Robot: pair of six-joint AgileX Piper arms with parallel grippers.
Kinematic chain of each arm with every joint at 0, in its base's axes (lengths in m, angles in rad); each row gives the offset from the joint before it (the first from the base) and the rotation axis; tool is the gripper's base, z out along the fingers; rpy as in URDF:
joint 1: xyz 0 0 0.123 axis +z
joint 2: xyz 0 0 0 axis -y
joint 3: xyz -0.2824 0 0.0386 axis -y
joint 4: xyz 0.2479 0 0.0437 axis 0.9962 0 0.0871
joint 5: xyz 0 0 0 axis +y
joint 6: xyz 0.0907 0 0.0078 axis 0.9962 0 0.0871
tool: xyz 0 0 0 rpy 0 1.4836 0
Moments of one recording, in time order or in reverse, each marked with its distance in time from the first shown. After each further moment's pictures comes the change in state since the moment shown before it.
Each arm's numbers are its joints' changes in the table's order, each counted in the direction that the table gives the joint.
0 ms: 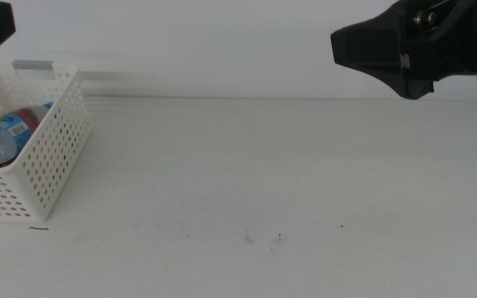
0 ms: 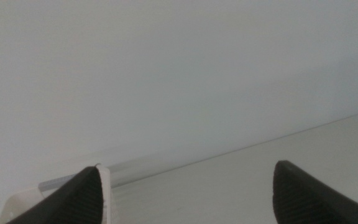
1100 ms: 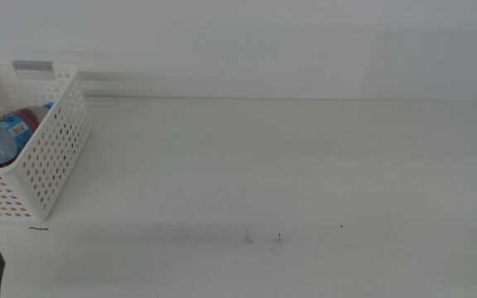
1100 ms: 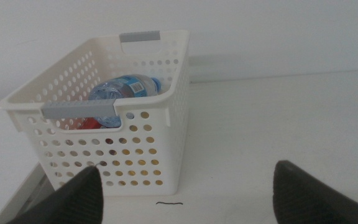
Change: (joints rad) left arm 0.250 0.731 -0.975 -0.043 -0.307 0.000; right arm -0.739 1.084 -1.299 0.044 -0.499 0.000
